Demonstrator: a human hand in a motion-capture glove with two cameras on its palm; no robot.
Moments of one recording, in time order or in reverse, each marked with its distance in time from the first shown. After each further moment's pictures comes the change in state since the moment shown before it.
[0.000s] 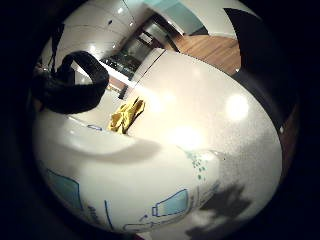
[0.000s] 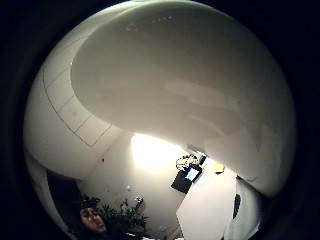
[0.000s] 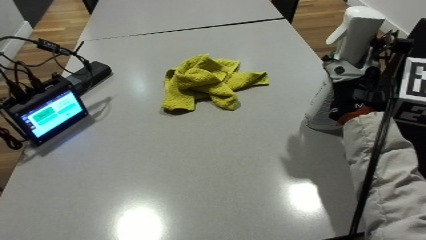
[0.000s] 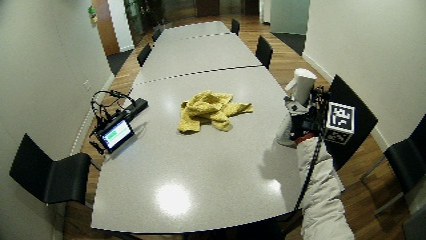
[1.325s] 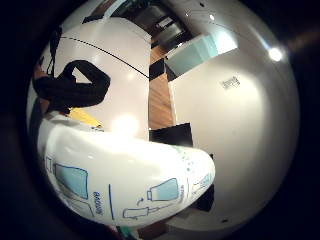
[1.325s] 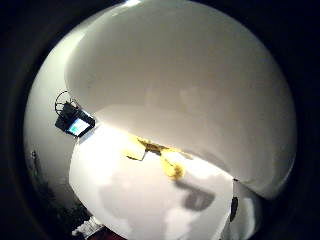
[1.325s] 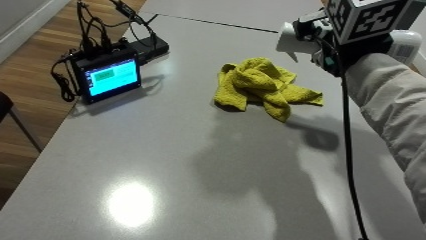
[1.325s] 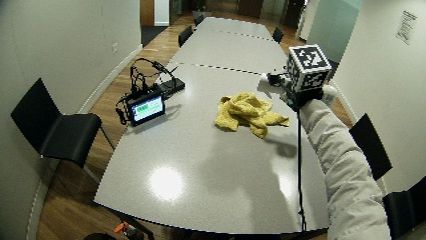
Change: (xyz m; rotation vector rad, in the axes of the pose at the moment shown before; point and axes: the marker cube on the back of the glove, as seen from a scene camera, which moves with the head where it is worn) arm -0.033 -0.068 0.032 -0.346 1.358 -0.487
